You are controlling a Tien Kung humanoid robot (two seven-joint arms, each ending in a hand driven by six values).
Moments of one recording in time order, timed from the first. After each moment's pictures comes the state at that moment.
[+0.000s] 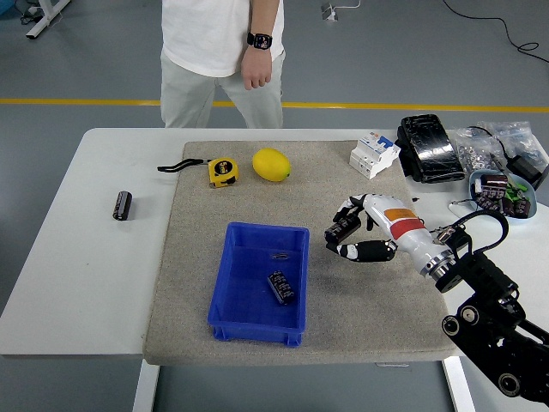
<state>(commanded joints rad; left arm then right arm) -0.15 0.12 -0.42 -0.26 0.43 0.34 0.14 0.46 -0.21 0.87 1.16 -1.89 -0.26 0.24</state>
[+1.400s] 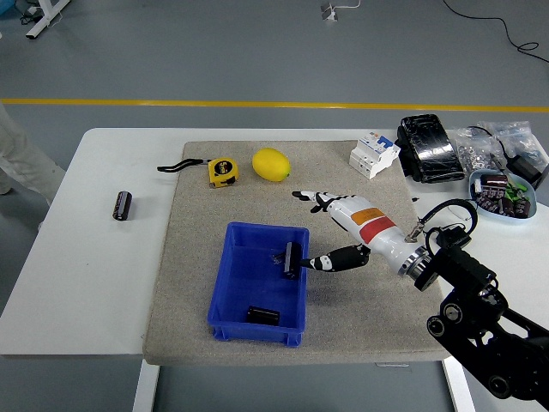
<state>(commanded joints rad) -0.15 0.12 -0.43 -0.26 0.44 0.34 0.14 0.46 -0.20 0.88 1.18 -1.95 -0.20 0.25</state>
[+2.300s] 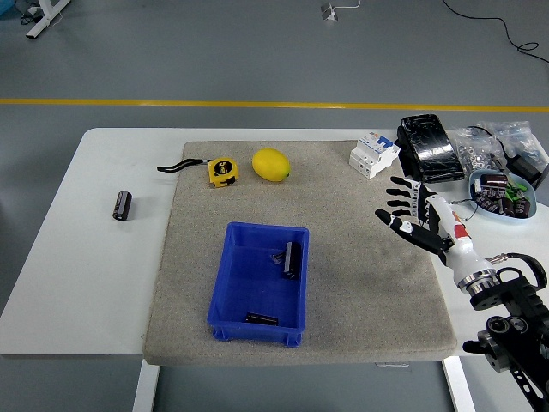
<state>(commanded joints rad) -0.16 0.12 -0.43 -0.26 0.45 0.33 0.14 0.26 -0.21 1.10 1.18 -1.16 -0.18 0.26</state>
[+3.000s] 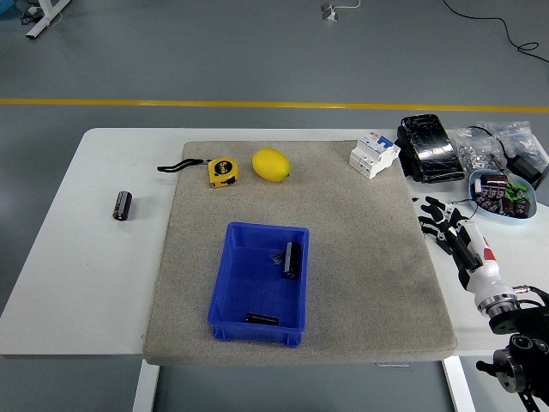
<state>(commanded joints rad) -0.16 0.12 -0.44 -0.26 0.46 0.33 0.15 0.18 -0.19 1.19 1.15 -1.10 -0.16 0.26</state>
